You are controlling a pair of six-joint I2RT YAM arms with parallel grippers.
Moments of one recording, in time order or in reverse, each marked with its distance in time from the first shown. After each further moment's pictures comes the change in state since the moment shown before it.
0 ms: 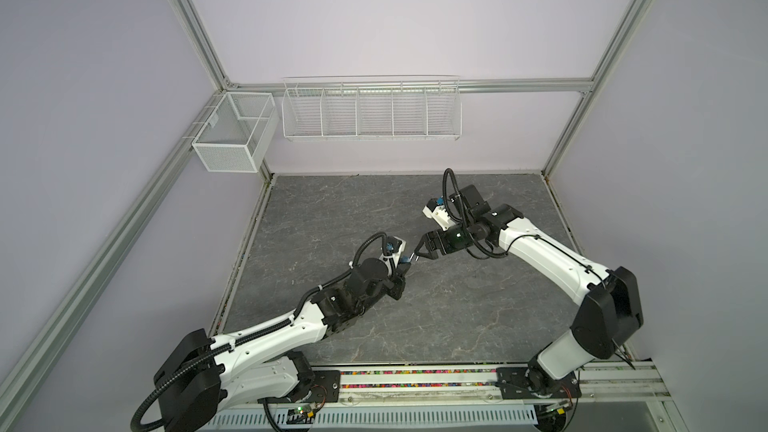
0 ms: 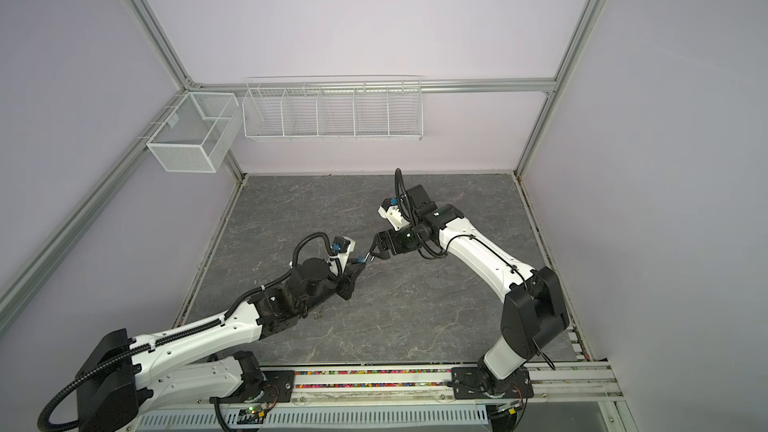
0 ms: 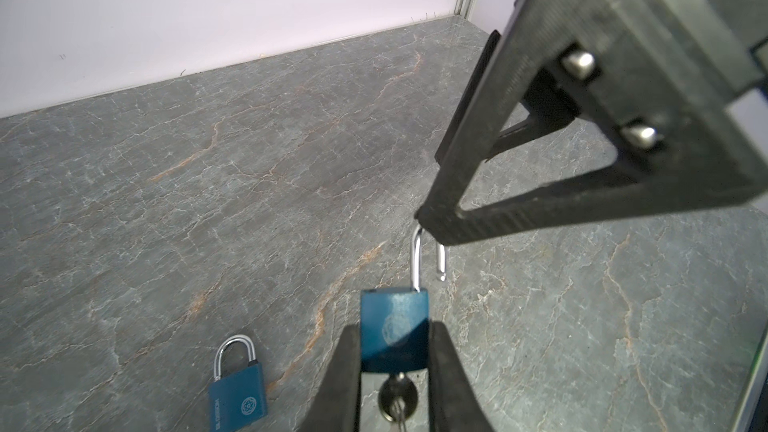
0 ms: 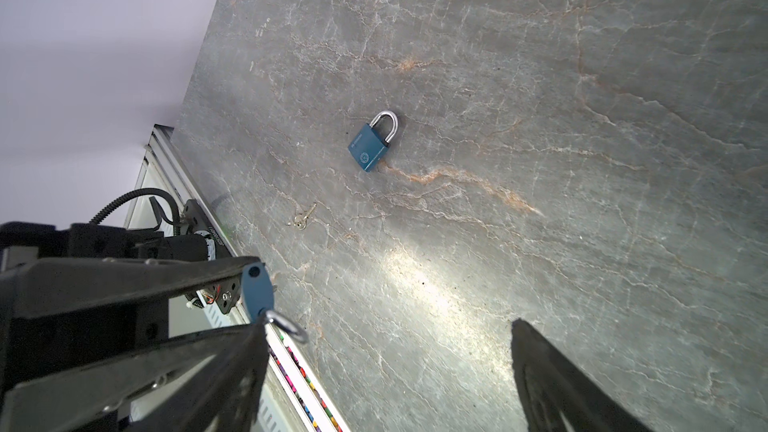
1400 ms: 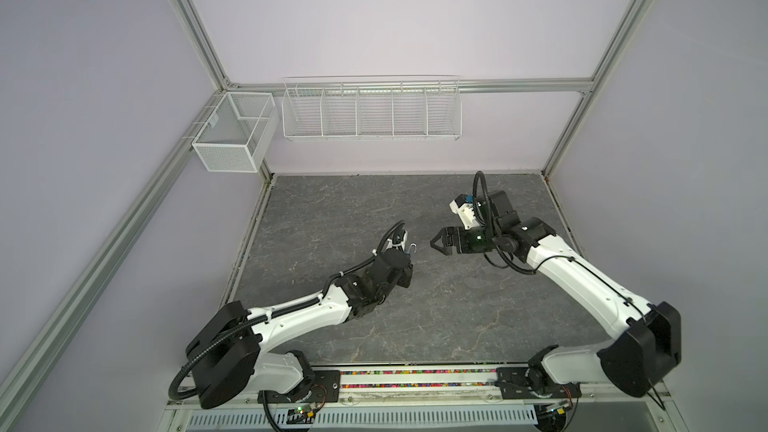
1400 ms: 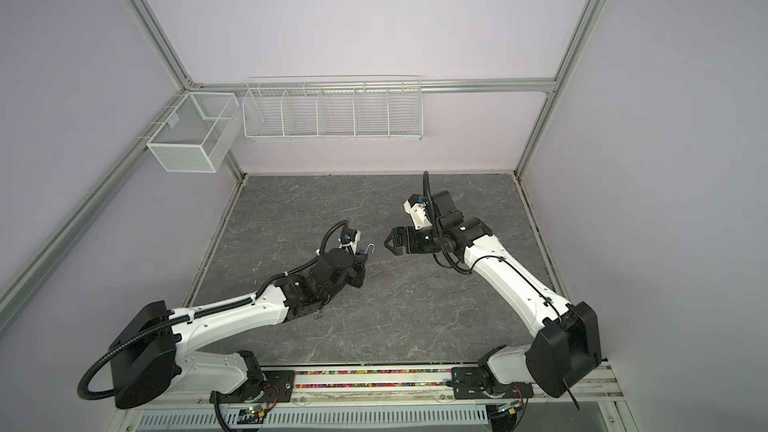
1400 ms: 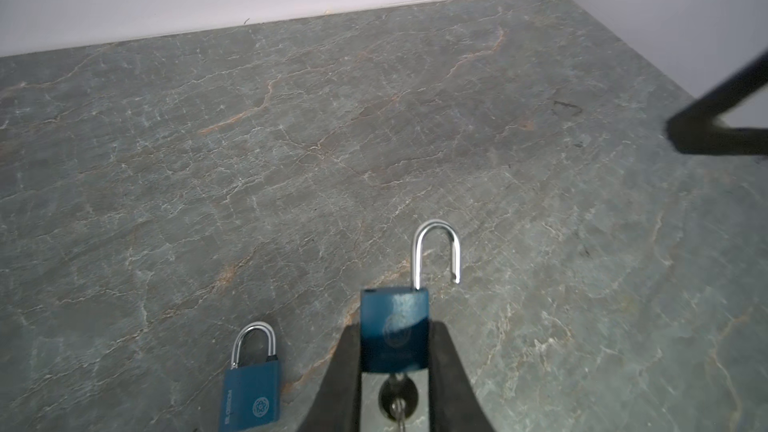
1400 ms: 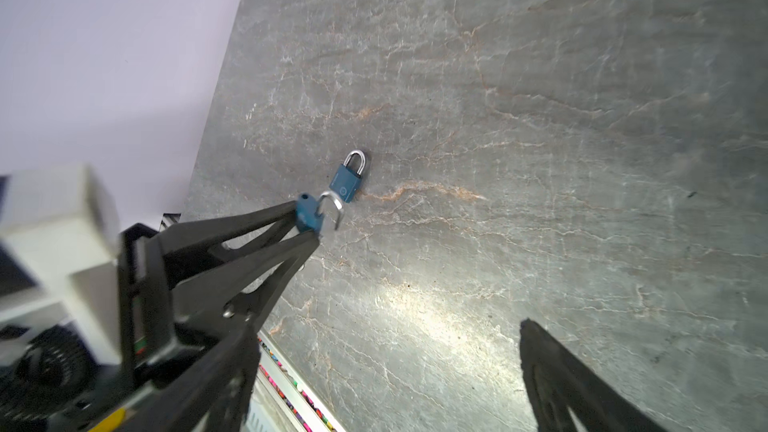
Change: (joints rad) left arm 0.001 0.264 0.184 -0.102 -0.201 -0.174; right arm -0.062 -0.245 -0.167 0.101 0.098 0.210
